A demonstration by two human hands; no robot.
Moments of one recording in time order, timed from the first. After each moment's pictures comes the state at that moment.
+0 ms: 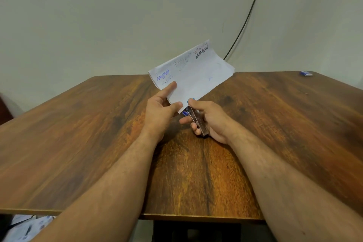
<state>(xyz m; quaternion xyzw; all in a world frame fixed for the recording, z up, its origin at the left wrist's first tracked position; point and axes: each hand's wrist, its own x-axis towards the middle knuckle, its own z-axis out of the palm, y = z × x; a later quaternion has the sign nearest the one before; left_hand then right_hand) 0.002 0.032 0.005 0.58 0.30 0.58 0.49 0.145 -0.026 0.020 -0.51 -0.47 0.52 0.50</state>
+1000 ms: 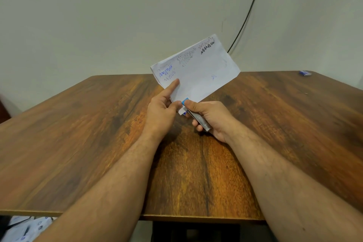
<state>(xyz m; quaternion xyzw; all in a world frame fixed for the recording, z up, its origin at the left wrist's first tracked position) 0.002 0.029 0.005 0.67 0.31 0.54 0.40 0.153 -0.016 0.014 -0.52 -0.44 0.50 0.54</state>
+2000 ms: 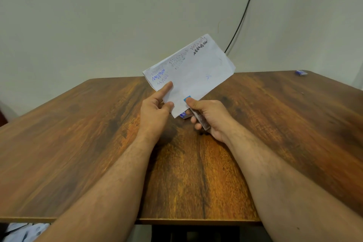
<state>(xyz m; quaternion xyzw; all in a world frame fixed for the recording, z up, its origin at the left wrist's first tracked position) -0.001 0.030 0.006 0.62 0.33 0.58 0.41 0.155 -0.014 0.018 -0.52 -0.40 0.49 0.58</state>
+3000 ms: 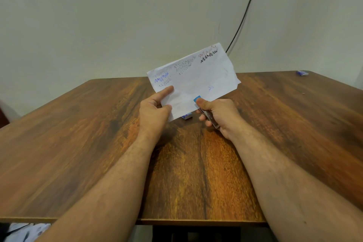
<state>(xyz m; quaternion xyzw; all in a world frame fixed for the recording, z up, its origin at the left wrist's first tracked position) 0.000 0.027 0.008 0.59 0.34 0.59 0.42 0.171 -0.020 0.024 -0.58 -0.38 0.42 0.58</state>
